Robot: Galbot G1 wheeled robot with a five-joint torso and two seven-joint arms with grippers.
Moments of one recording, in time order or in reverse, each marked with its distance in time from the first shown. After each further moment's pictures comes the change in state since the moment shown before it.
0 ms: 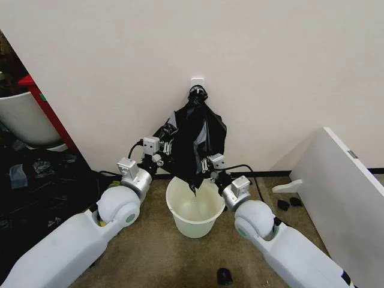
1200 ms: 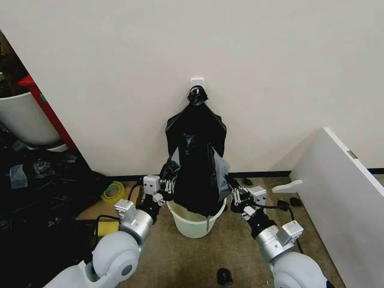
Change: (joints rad) left arm 0.351 -0.094 -0.050 -0.063 0.051 -0.020 -0.008; right arm -0.517 -0.027 0.254 0.220 -0.013 0.119 -0.027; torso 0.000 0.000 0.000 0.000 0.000
